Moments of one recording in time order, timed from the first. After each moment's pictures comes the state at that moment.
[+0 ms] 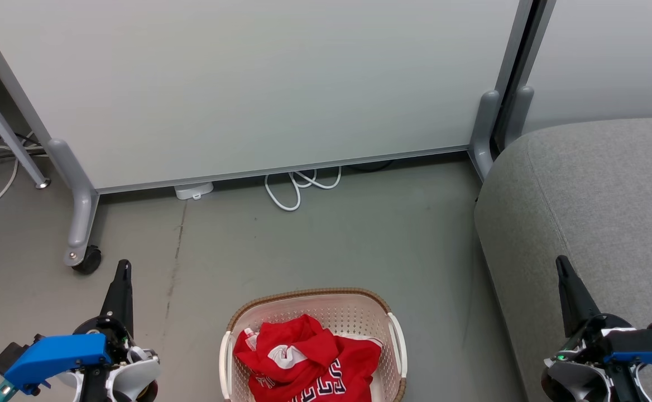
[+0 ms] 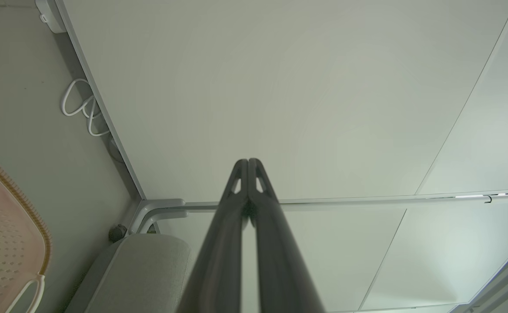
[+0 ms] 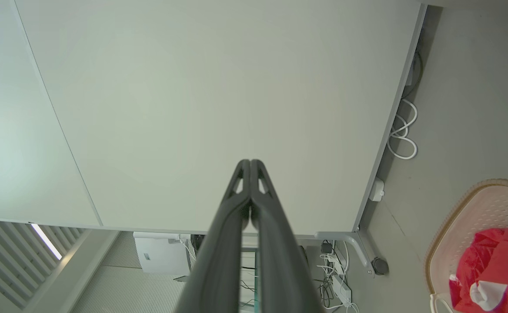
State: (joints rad) left arm -0.10 0.05 0.11 0.24 -1.61 -0.13 0.11; right arm -0.10 -0.05 -0.11 0.24 1.61 0.13 0.11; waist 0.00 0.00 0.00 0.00
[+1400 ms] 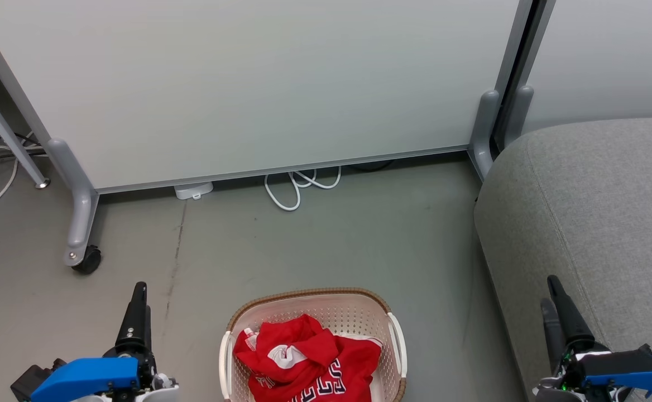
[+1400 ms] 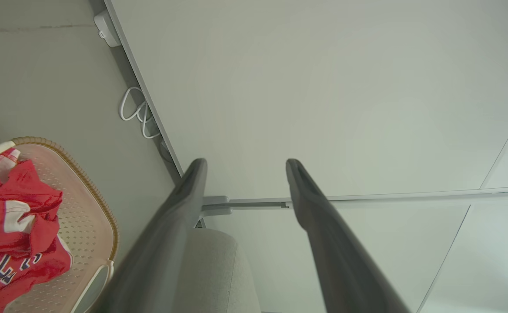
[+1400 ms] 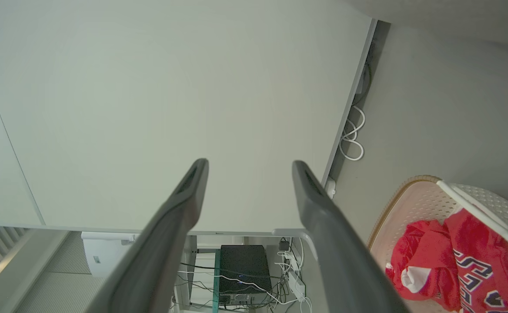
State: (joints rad) left arm -0.04 0.04 0.07 0.29 -1.50 -0.12 0.05; right arm -0.05 -0.04 -0.07 0.29 1.50 0.13 0.05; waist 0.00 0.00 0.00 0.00
